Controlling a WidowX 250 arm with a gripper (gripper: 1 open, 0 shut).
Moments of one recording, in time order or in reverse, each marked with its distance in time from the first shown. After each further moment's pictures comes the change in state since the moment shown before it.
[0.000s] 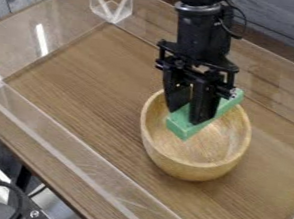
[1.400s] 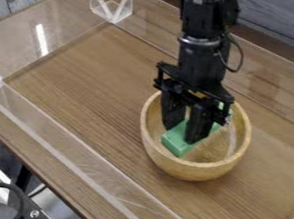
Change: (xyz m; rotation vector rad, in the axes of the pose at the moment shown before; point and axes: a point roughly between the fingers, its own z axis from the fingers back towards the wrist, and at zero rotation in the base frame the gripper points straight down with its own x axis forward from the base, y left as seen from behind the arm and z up) arm 0.007 0.003 -0.034 0.089 0.038 0.020
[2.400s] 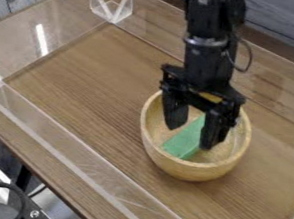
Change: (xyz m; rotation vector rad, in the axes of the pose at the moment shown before) arm -0.003 -0.009 0.013 -0.036 -0.057 0.054
